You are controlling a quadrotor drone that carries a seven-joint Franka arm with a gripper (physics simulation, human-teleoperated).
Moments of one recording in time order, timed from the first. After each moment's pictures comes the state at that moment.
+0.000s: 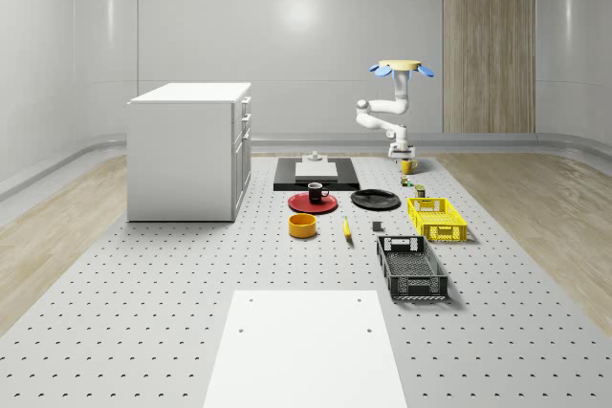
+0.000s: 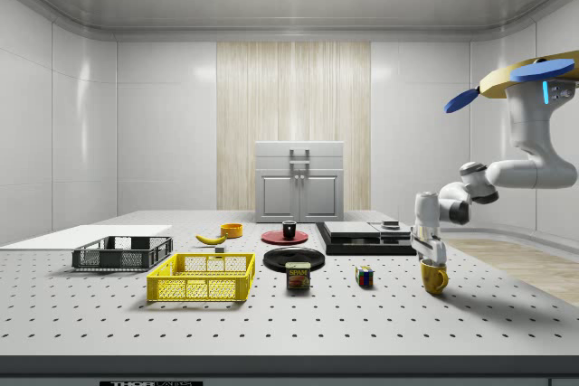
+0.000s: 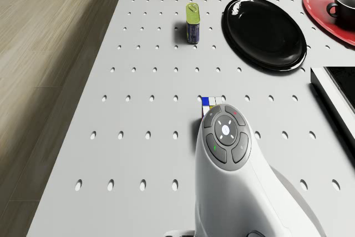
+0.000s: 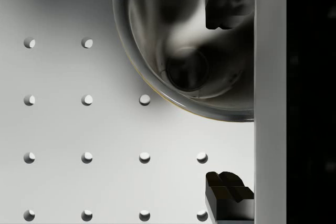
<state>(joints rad) -1.19 -1.52 1.12 -2.62 -1.99 1.75 1.51</state>
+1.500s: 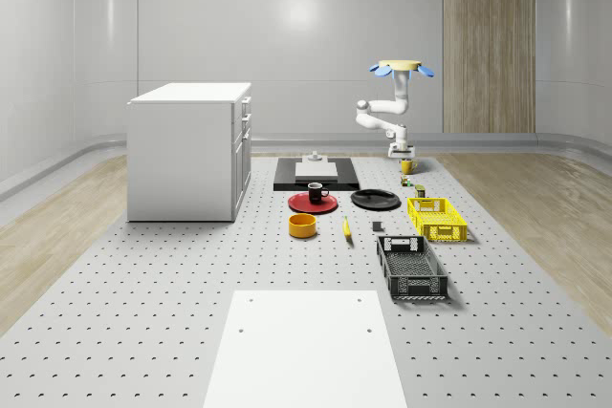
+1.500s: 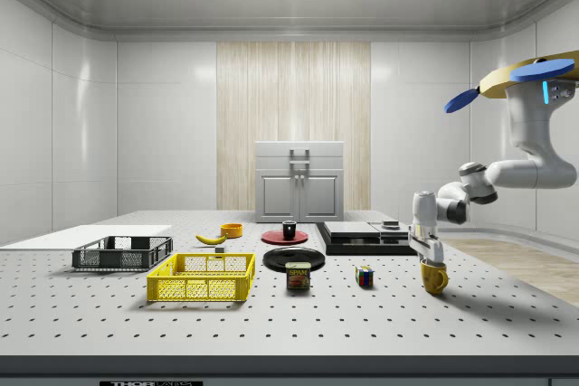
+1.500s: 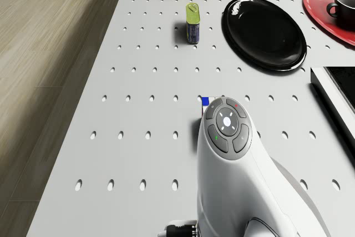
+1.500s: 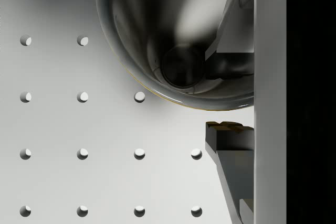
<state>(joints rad) -1.20 -1.52 1.13 -2.61 -1.98 1.74 1.50</state>
